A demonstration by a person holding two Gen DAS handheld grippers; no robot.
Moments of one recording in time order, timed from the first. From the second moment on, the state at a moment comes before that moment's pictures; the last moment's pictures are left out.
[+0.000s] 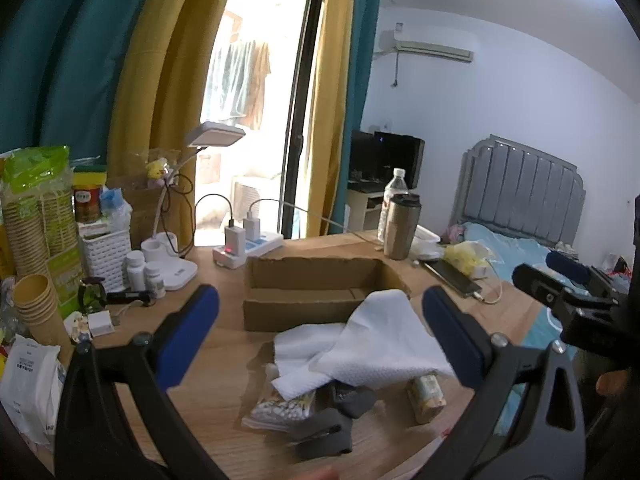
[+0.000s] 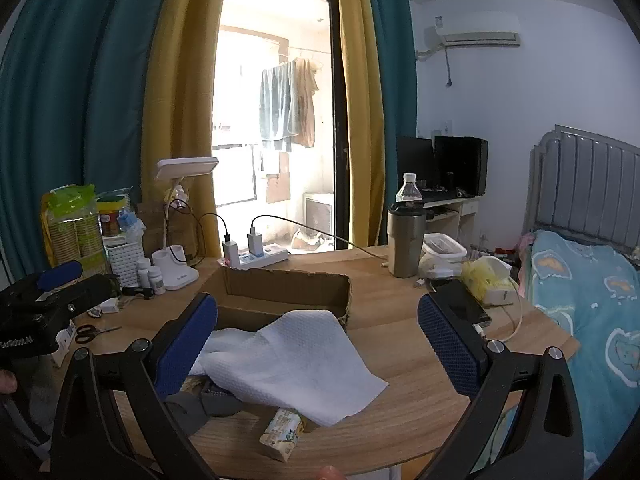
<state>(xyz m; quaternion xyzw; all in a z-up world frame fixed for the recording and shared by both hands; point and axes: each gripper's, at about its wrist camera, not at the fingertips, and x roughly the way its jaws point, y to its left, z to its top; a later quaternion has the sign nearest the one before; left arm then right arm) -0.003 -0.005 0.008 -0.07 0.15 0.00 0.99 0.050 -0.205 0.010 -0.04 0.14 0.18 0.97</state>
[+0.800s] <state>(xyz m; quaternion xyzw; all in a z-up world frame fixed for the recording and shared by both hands) -0.002 -0.005 0.005 -0.07 0.16 0.00 0.98 0.048 -0.208 0.007 -0.04 0.15 0.18 0.97</state>
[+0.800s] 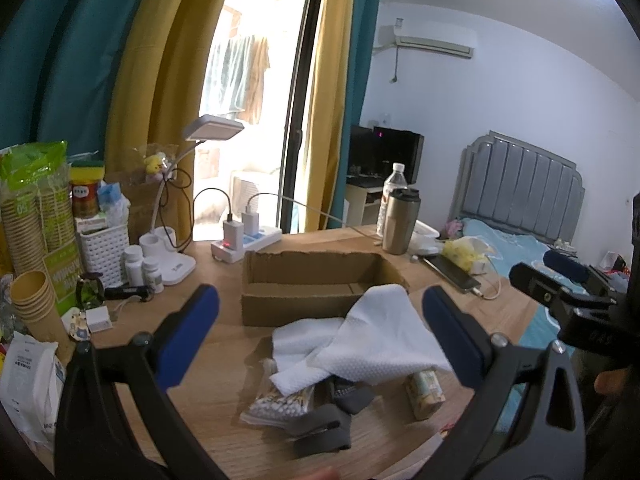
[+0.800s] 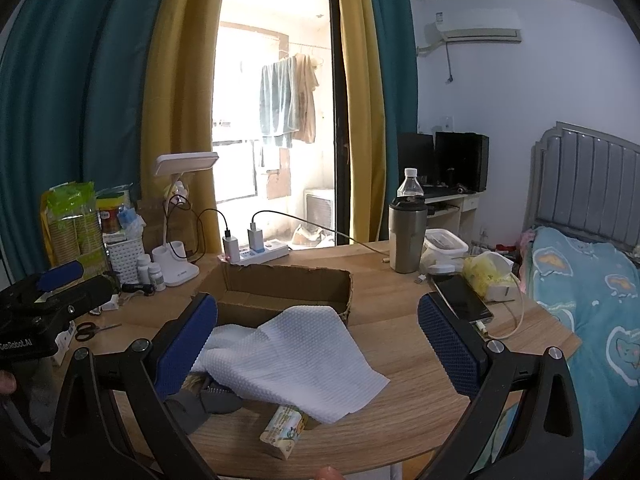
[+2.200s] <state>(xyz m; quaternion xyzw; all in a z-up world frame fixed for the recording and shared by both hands) -0.003 -0.005 0.000 -0.07 0.16 0.00 0.98 0.044 -0.202 0.008 -0.04 0.15 0.18 0.97</state>
